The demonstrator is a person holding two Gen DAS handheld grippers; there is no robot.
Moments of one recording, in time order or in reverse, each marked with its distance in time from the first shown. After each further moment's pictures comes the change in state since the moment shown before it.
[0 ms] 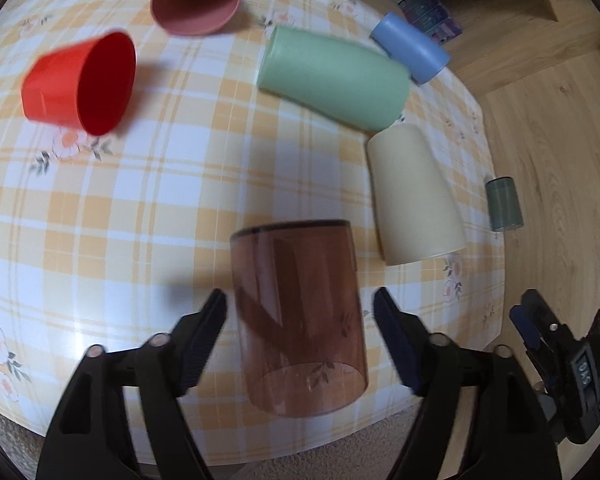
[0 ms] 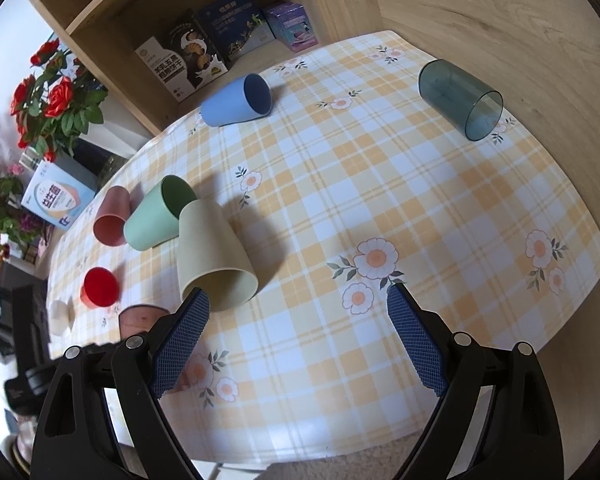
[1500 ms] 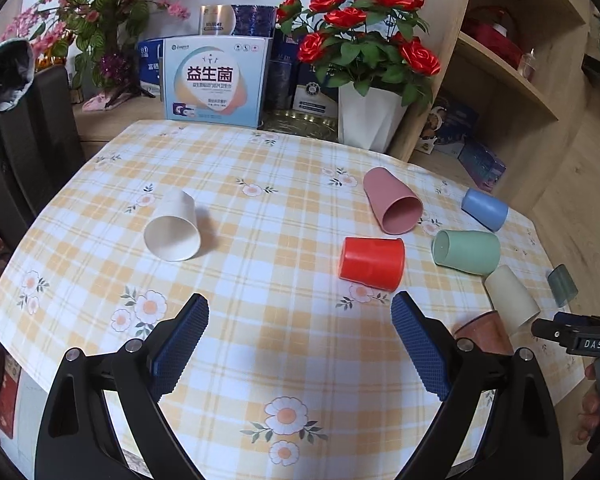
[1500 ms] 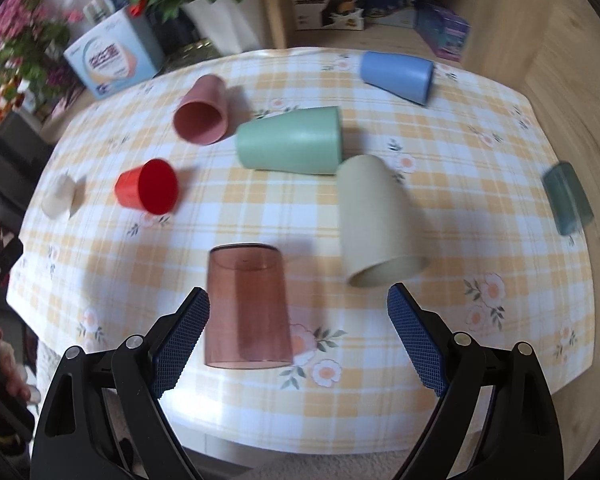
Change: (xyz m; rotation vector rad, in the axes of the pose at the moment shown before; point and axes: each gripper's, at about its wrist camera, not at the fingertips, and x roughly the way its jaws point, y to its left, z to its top) left arm -0.177 0.138 -0.051 0.064 -0.617 0.306; right arm 0.032 0.165 -0.036 -0.469 0.146 -0.043
